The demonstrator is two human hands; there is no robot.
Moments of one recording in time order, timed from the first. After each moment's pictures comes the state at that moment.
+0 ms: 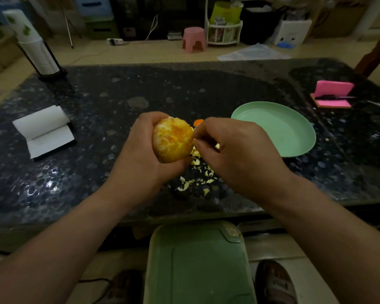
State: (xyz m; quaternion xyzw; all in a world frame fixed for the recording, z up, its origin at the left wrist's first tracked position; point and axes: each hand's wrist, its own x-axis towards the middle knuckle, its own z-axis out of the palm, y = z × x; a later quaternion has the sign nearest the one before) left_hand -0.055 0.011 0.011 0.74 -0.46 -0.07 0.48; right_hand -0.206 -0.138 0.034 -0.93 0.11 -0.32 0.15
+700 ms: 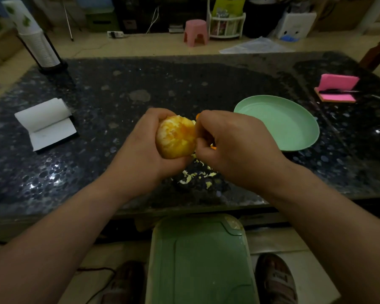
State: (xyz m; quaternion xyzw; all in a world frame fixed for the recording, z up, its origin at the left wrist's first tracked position) left_hand -0.050 0.016 0.014 0.74 -0.49 -0.11 0.45; right_hand -0.200 -0.132 0.040 -0.95 0.11 -0.27 0.08
